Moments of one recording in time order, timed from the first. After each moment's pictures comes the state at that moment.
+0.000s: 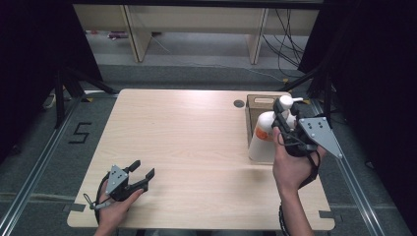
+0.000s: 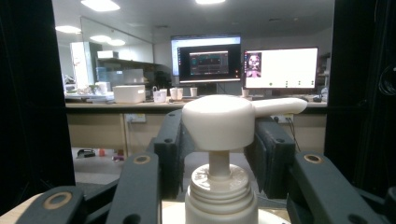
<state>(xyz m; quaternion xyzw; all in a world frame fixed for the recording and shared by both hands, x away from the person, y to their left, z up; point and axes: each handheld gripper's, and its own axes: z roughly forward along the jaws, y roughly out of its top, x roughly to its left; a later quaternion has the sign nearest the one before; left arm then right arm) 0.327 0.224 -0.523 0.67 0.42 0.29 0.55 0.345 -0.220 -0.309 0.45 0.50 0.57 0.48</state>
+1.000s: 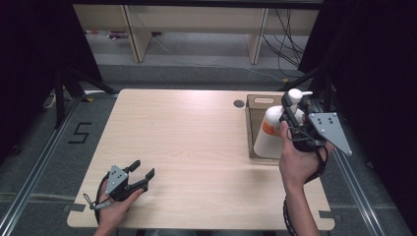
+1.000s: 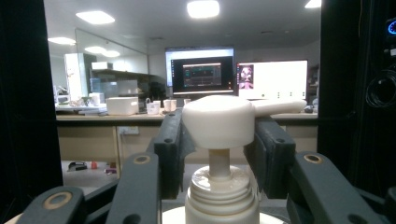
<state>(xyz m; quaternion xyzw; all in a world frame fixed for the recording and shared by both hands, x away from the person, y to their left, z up) 0.327 0.225 -0.523 0.67 0.42 0.29 0.55 0.349 -0.232 -0.298 0.44 0.48 0.58 0.50</state>
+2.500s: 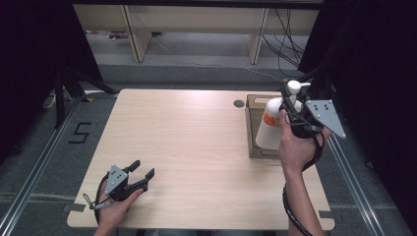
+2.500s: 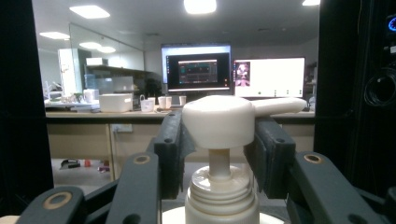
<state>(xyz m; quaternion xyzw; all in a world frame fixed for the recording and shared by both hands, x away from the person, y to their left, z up) 0.327 0.225 -0.523 0.66 0.42 0.29 0.55 0.385 -0.239 -0.301 0.45 0.48 0.57 0.50</state>
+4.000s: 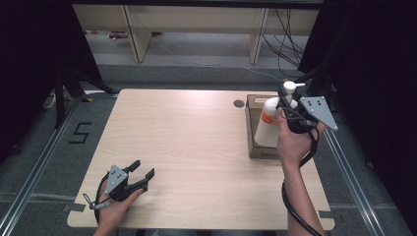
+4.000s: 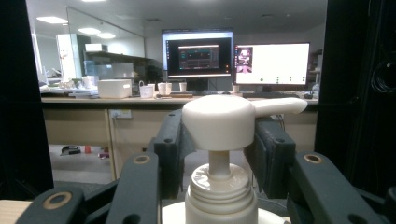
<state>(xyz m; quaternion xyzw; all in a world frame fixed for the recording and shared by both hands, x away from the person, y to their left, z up) 0.327 0.225 -0.523 0.66 0.42 0.29 0.55 0.410 -0.243 -0.317 0.46 0.50 0.55 0.49</state>
